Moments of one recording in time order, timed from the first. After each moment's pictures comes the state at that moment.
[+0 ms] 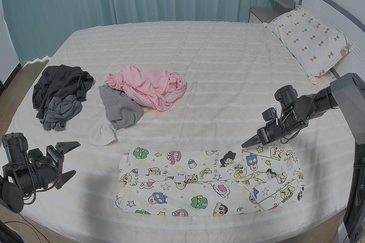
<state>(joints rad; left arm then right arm) 0.15 1.58 -0.15 -0.96 -0.43 -1.06 0.15 2.28 -1.45 0.21 0.46 -0.19</state>
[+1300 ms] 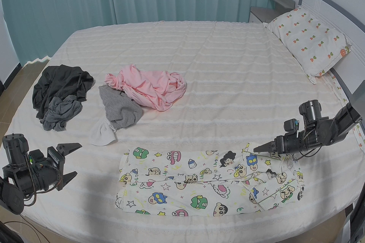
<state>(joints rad) 0.14 1.58 -0.14 -0.96 -0.43 -1.06 0.06 2.11 -0.94 -0.29 0.62 0.08</state>
